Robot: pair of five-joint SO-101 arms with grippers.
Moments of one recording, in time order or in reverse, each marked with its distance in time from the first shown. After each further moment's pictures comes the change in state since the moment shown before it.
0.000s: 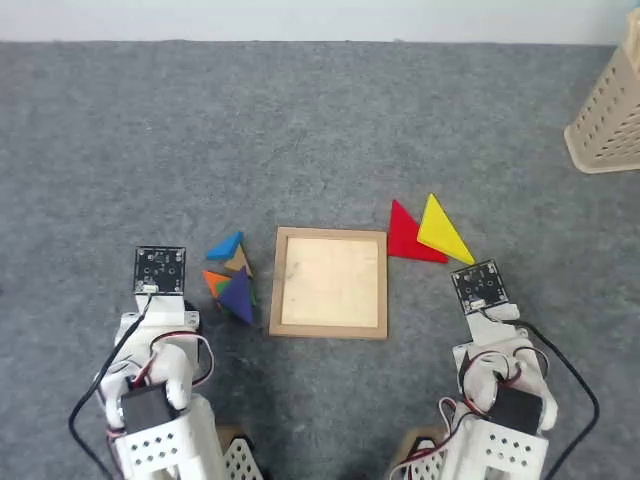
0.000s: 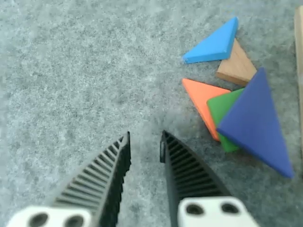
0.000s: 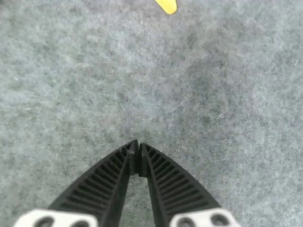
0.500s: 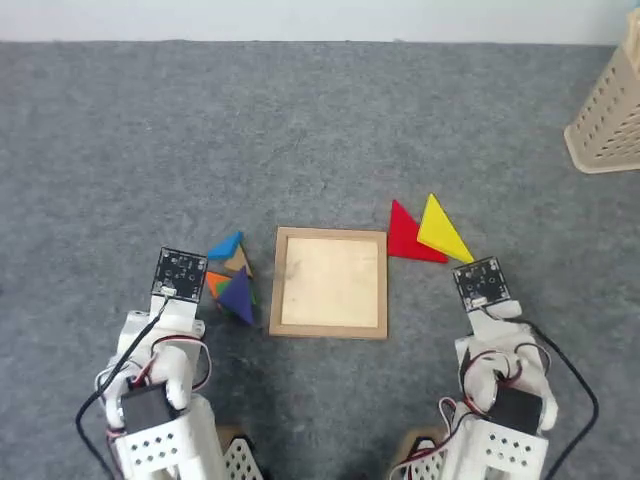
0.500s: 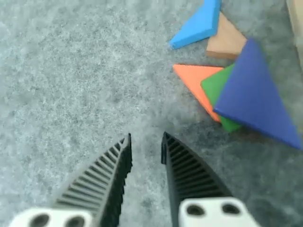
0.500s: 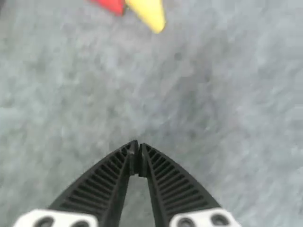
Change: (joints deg) left arm 0.1 0.0 0.0 2.1 -10.5; right arm 0.0 0.0 0.0 -4.0 0.0
